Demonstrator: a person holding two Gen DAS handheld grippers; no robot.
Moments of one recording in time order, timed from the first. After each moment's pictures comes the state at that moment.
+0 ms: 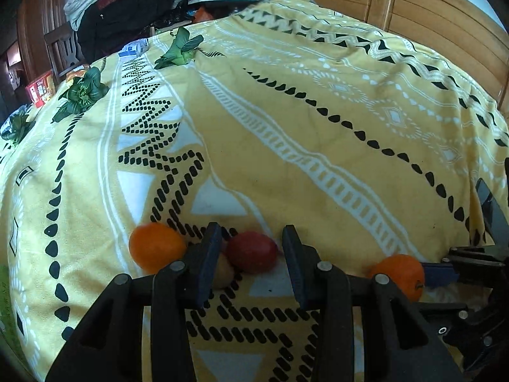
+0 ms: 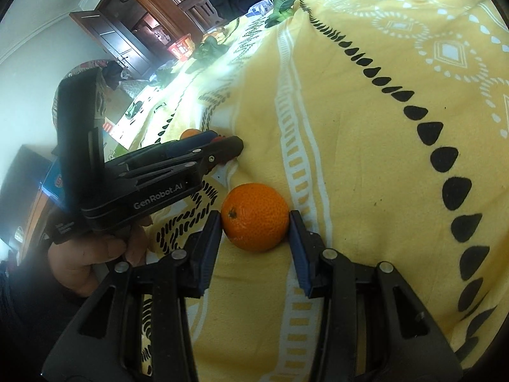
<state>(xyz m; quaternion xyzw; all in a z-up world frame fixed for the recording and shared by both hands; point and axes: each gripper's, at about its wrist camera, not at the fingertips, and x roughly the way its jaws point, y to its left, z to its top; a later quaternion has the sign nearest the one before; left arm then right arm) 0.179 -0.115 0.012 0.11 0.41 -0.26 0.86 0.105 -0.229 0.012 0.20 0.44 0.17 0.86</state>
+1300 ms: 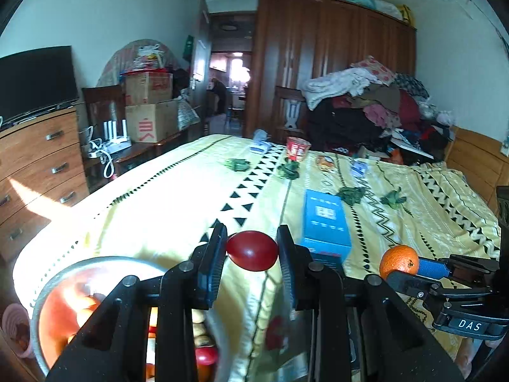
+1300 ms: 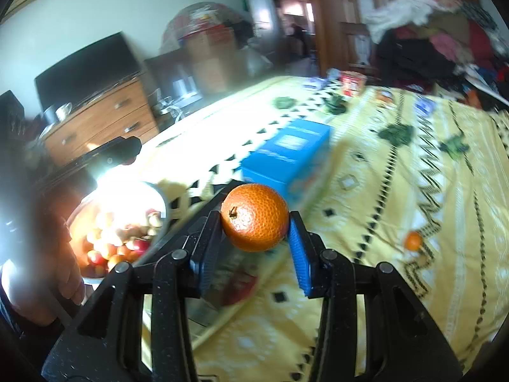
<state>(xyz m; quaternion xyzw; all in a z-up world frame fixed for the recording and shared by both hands) -0.116 0.280 0.247 -0.09 0.21 0.14 0.96 0.008 0.090 0.204 -0.07 0.33 0.37 0.87</state>
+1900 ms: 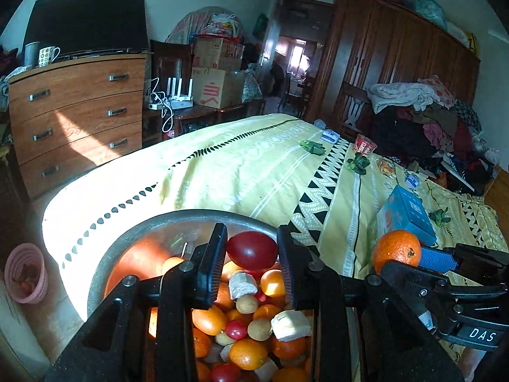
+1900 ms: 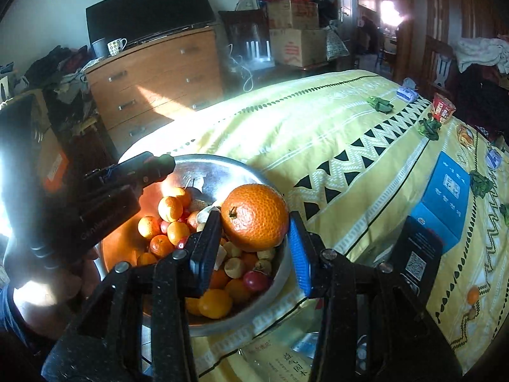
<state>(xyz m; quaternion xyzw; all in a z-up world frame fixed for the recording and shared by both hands) -0.176 0.401 0.183 -0.18 0.24 0.23 0.93 -0.048 0.263 0.185 -0.16 0.35 0.46 0.80</state>
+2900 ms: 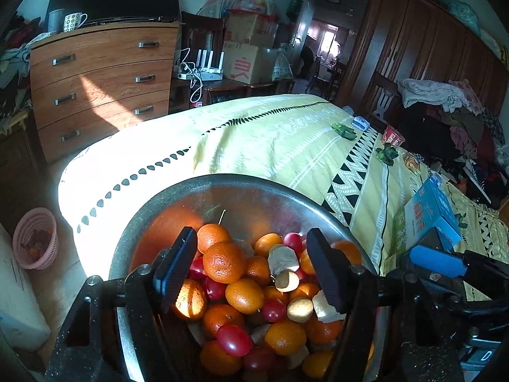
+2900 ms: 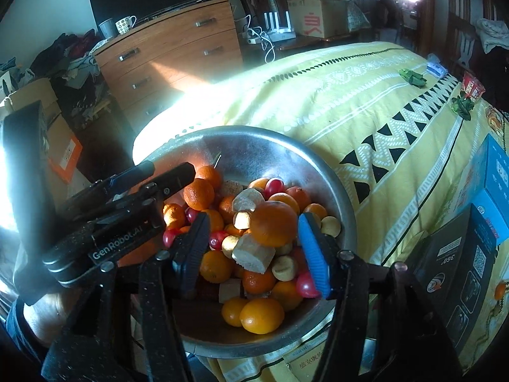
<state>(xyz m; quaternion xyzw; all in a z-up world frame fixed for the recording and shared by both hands) -0.196 0.430 0.159 -0.22 0.28 0.27 0.89 -0.064 0.299 0.167 -0.16 0.40 0.47 0.77</state>
